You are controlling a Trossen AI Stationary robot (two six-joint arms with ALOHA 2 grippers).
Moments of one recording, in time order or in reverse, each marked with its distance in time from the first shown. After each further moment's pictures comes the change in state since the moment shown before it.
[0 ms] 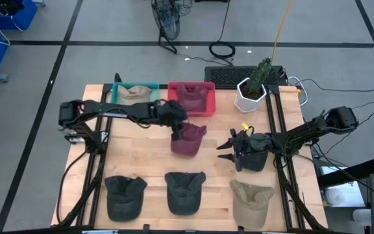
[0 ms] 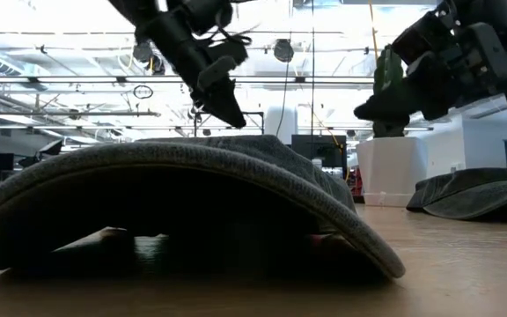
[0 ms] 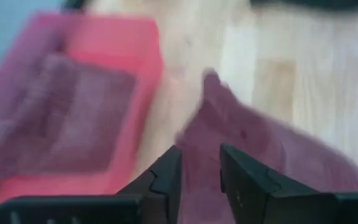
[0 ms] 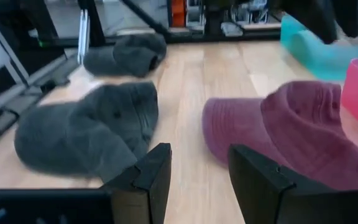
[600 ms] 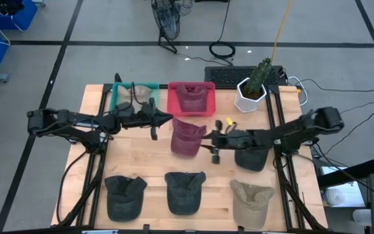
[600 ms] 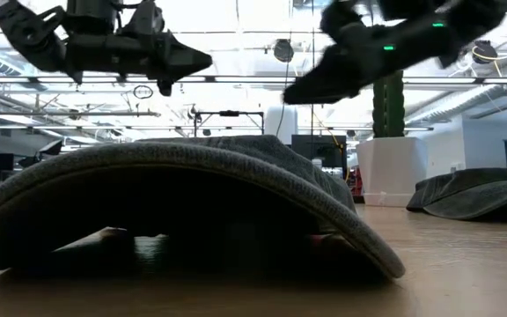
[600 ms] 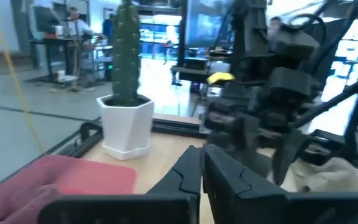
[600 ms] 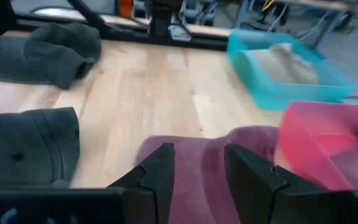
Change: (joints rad) left arm 0.081 -0.400 -0.689 1.108 0.269 -0.134; right arm -0.061 0.274 0.435 -0.272 0.168 -0.155
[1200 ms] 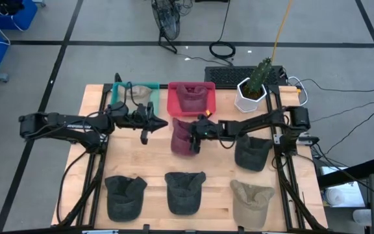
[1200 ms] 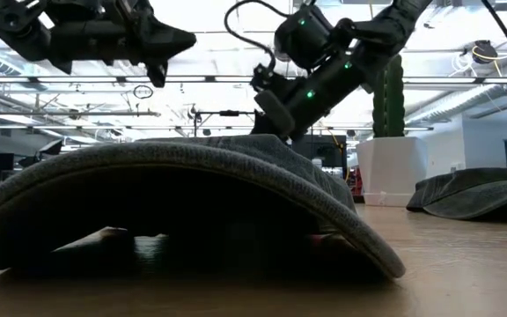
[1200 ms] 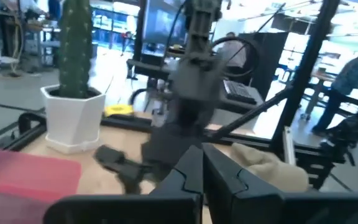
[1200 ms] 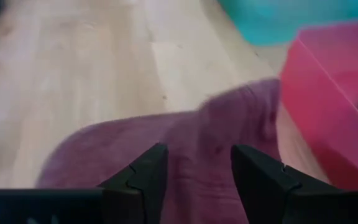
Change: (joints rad) left arm -0.001 -0.159 -0.011 -0.156 0.183 -0.117; right arm -0.169 0.354 0.337 -0.252 -0.068 0.148
